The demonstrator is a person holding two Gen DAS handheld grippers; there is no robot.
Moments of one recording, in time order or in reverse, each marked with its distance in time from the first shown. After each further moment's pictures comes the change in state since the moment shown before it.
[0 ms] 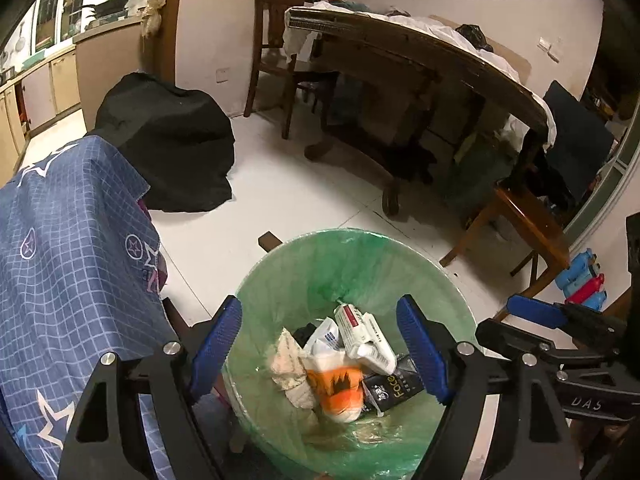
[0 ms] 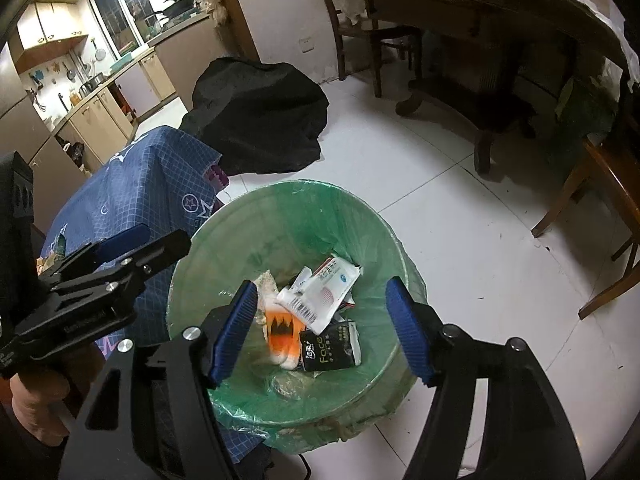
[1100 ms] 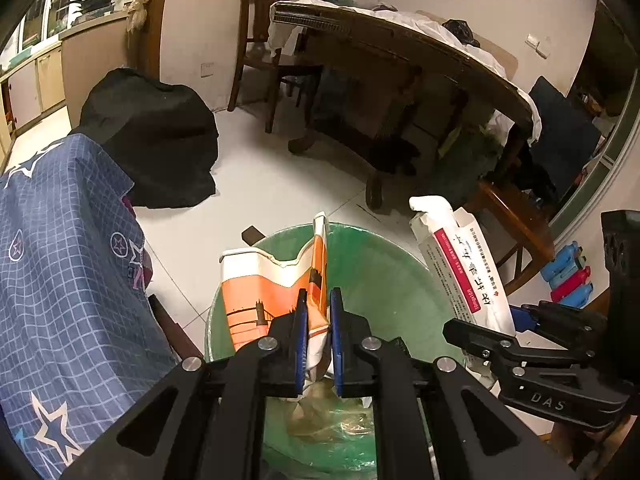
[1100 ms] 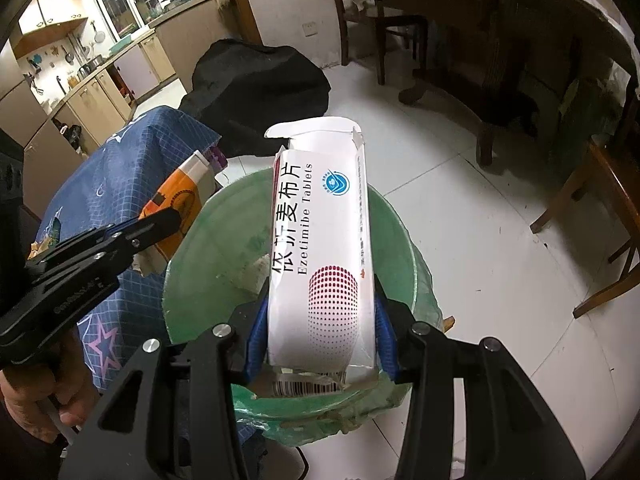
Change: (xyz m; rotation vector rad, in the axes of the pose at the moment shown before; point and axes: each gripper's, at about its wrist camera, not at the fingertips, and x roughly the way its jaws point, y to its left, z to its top) left arm 0.007 -0.002 0.002 0.013 0.027 -0.067; right arm 0.011 0.009 -0.001 -0.032 0.060 -0.021
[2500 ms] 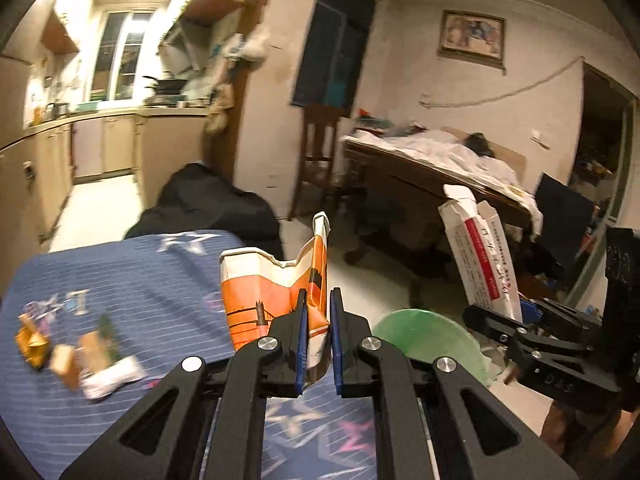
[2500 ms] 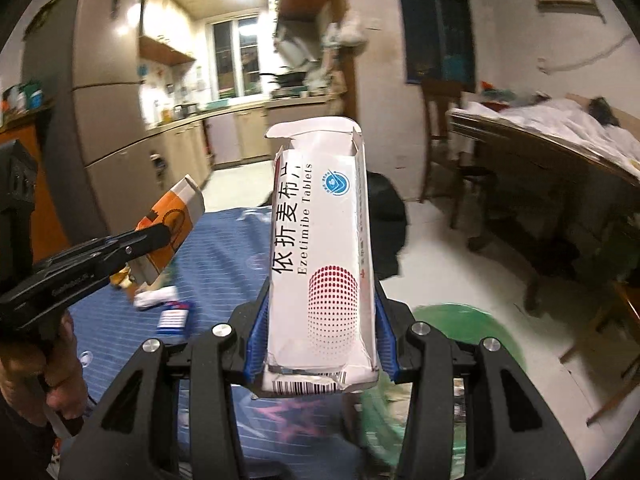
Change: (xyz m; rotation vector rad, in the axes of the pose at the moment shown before) left arm -0.302 0.105 -0.062 -0.020 -0.425 0.109; right arm -0.117 0.188 -0.022 -0.253 -0.469 0.114
